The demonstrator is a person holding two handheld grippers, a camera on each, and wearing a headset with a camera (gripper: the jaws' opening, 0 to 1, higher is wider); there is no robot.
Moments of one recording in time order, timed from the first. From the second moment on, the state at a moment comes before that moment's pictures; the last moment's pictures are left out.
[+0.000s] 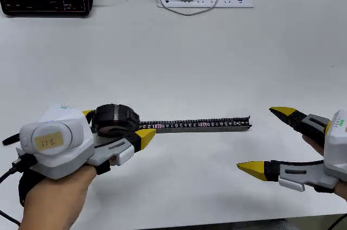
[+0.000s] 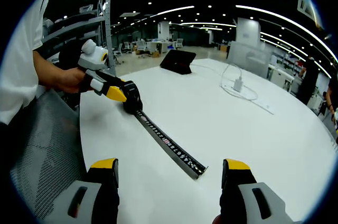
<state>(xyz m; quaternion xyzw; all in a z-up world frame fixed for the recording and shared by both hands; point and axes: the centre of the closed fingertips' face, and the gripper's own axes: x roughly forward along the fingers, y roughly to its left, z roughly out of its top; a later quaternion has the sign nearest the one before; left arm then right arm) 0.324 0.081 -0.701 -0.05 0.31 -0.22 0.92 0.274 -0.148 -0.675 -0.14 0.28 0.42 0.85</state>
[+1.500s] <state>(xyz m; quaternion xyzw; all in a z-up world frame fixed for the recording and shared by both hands) 0.337 0.094 -0.716 -0.06 0.33 -0.14 0.93 0.311 -0.178 -0.701 -0.25 0.30 0.47 0.79</state>
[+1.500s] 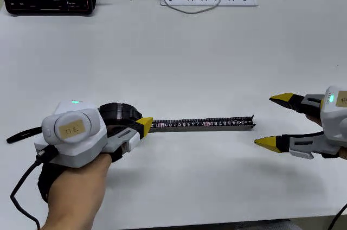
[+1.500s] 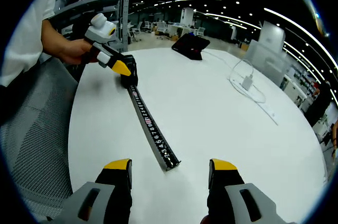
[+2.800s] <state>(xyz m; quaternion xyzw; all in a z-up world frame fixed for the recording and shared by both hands) 0.339 0.101 -0.725 -0.06 0.35 -0.12 0.93 0.318 -0.173 -0.729 -0.31 0.34 0.54 0.71</state>
